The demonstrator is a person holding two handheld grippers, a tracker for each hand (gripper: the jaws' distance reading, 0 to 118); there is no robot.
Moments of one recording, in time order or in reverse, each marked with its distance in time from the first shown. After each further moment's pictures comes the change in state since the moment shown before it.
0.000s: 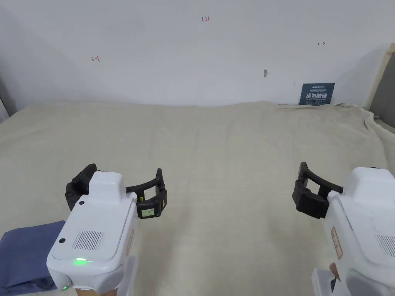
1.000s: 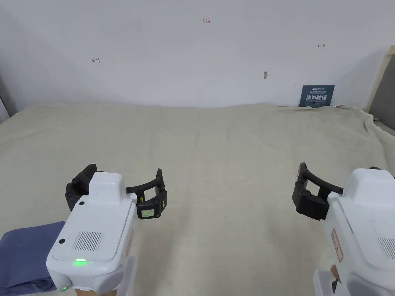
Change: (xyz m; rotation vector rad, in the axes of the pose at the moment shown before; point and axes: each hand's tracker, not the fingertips) left arm -0.001 0.001 0.001 0.007 -0.002 -0.002; right arm 0.000 0.003 0.002 0.015 0.011 0.018
